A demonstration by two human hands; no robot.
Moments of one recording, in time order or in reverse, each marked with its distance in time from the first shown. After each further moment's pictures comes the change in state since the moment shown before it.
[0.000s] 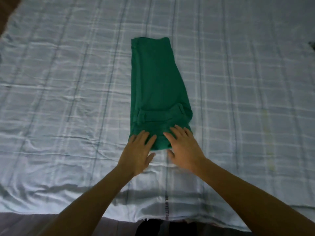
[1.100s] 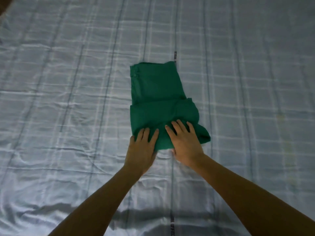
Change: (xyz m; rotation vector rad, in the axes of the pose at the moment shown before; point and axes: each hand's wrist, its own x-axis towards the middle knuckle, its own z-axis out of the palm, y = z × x) left_hand 0.050 -0.013 0.023 0.143 -0.132 -0.163; right_hand 0.060 0.021 0.035 -0.074 -0.053 0.046
